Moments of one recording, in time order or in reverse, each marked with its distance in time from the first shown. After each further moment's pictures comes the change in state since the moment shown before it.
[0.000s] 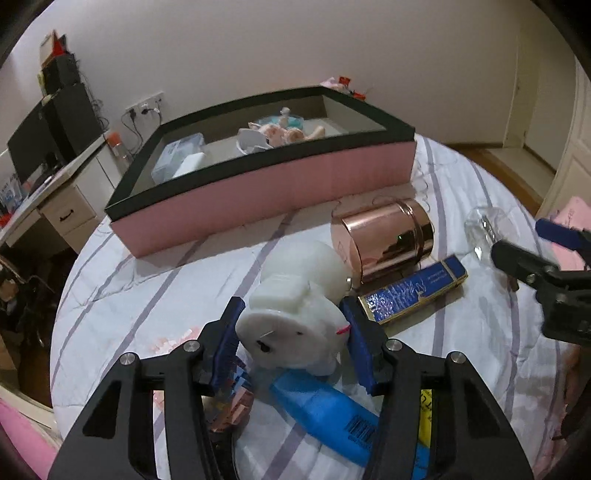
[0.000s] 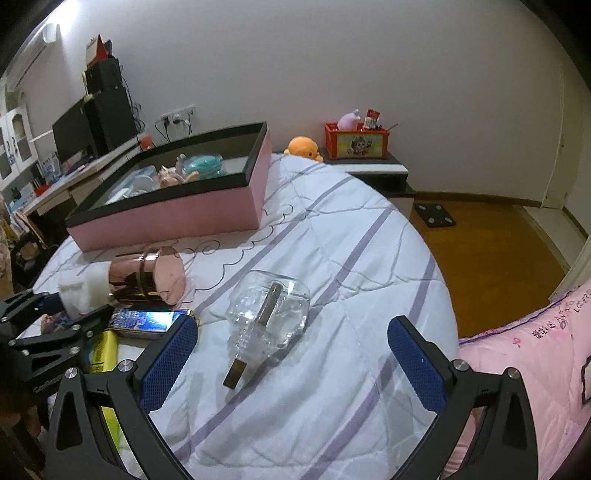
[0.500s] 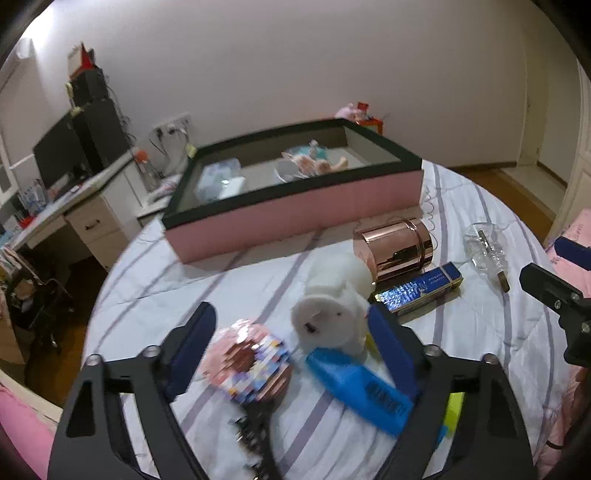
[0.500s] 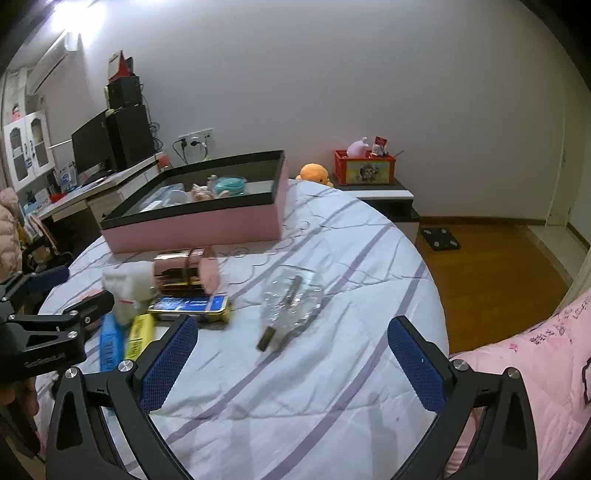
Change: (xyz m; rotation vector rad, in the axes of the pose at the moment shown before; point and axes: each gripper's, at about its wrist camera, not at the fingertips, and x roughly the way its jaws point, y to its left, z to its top) left arm -0.033 0.009 -0.008 -0.006 -0.083 0.059; right arm -0.044 0.006 -0.023 -0.017 -0.121 0.037
